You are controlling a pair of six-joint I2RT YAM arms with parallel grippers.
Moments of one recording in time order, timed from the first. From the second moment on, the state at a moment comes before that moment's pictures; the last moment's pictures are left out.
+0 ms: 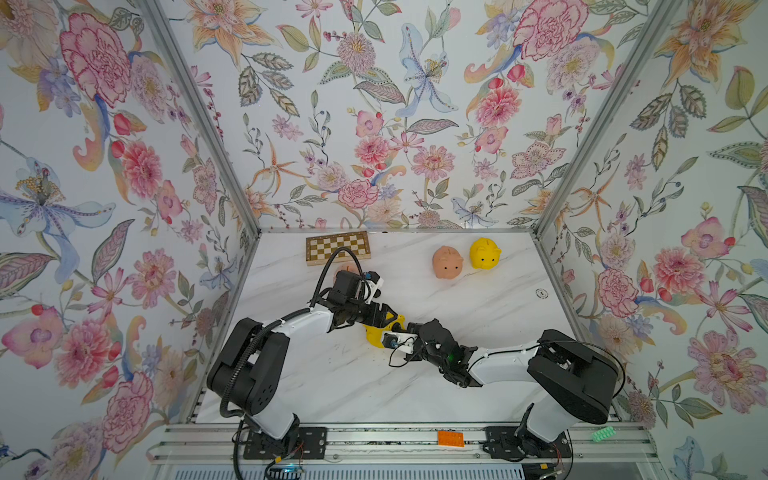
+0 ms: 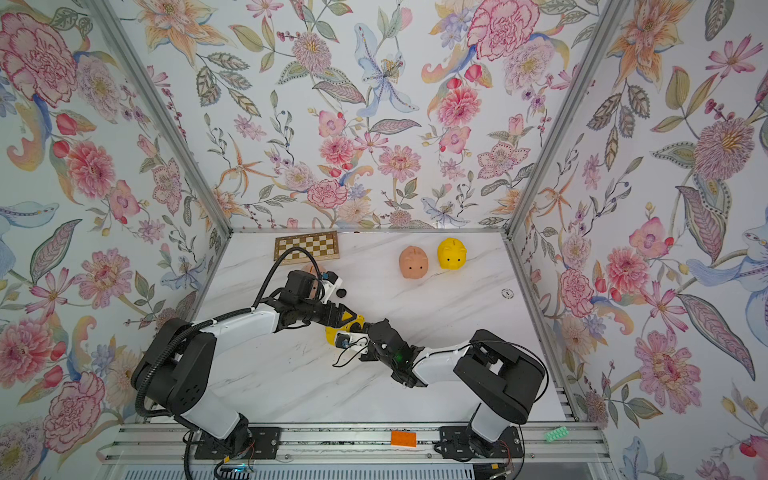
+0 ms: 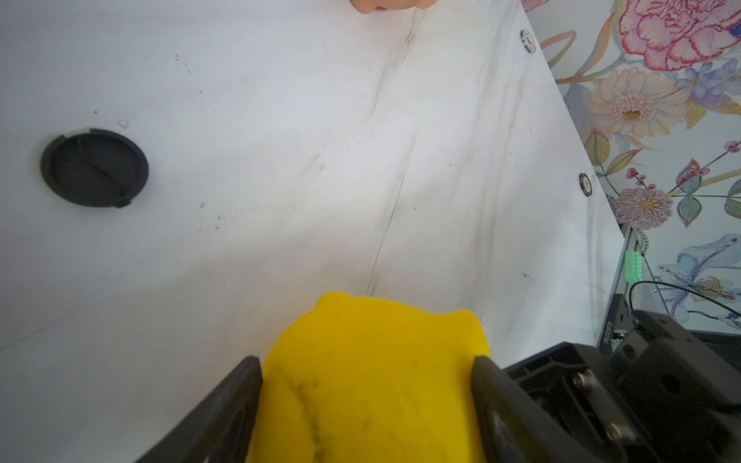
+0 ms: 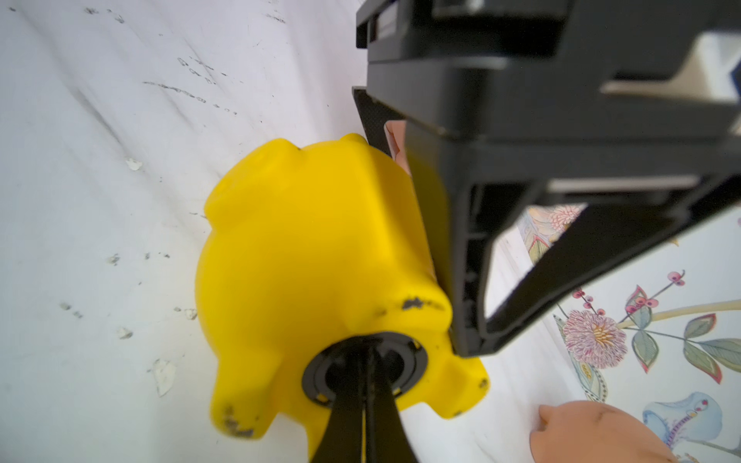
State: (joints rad) left arm -0.47 1.63 0.89 -0.11 0.54 -0.22; right arm 0.98 1.62 0.56 0.60 0.14 -0.73
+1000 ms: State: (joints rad) left arm -0.48 1.63 0.89 -0.14 0.58 -0.22; right arm 1.09 1.59 0.55 0.53 0.37 -0.94
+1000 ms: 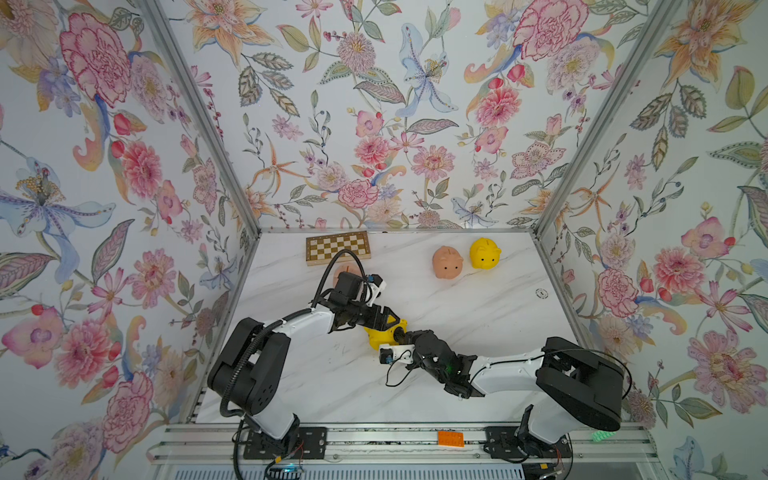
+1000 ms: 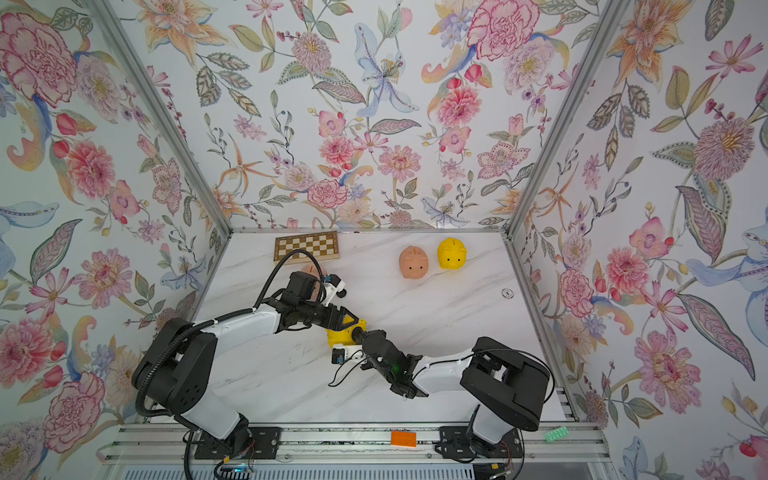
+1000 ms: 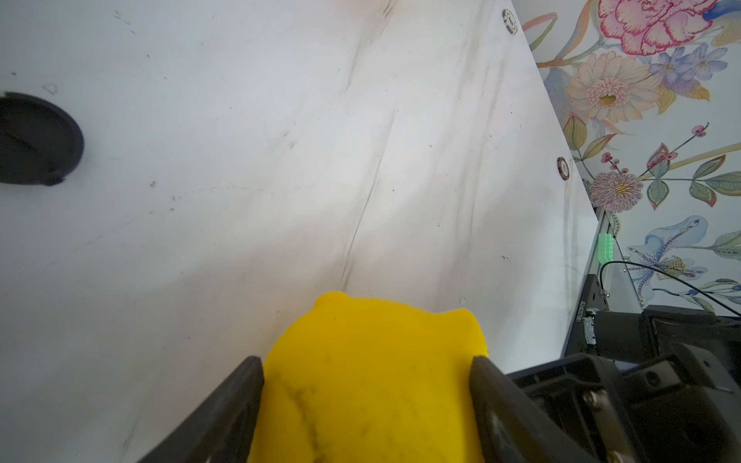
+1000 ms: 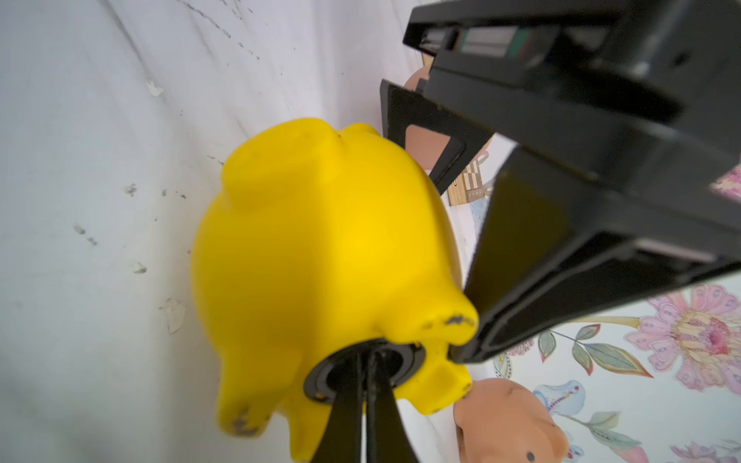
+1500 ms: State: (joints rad) left arm -0.48 1.63 0.89 -0.14 0.59 -0.23; right arm 1.12 1.57 0.58 0.46 0.44 -1.01
